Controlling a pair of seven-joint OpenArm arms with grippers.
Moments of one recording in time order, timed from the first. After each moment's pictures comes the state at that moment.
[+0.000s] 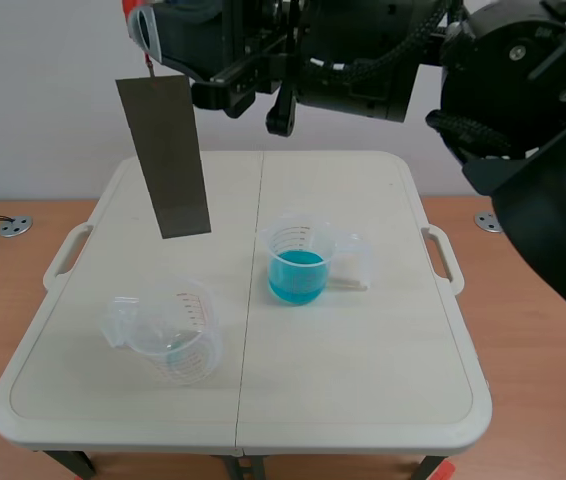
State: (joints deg) left arm 58.5 -38.9 13.5 85.3 -16.1 0.4 7.9; right arm 15.6 12.4 -22.0 99.4 41.9 44.9 -21.9
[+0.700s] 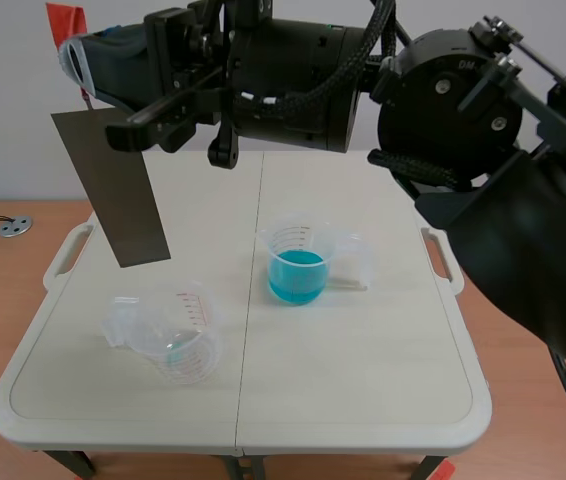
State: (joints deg) left arm 58.3 -38.0 18.5 85.3 -16.1 -0.1 7.9; right arm 15.6 11.7 -30.6 99.4 39.7 39.7 -18.5
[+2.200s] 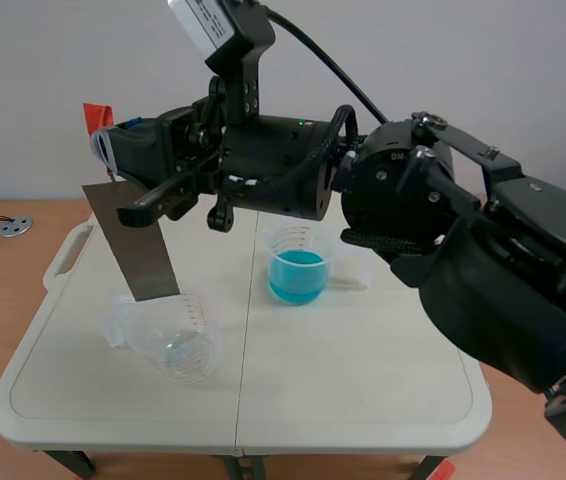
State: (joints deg) left arm 58.3 -38.0 18.5 85.3 -16.1 -0.1 7.9; right arm 15.6 11.5 -36.0 87.5 34.0 36.9 -9.0
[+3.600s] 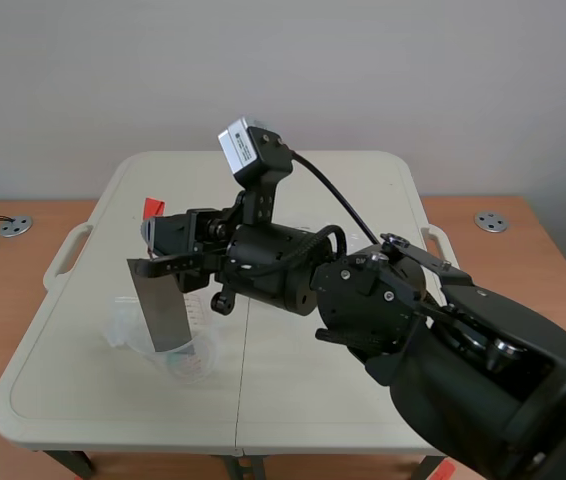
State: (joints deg) left arm 58.1 -38.0 18.5 85.3 -16.1 -0.1 7.9; right arm 9.1 7.4 -36.1 74.9 42.2 27.8 -5.9
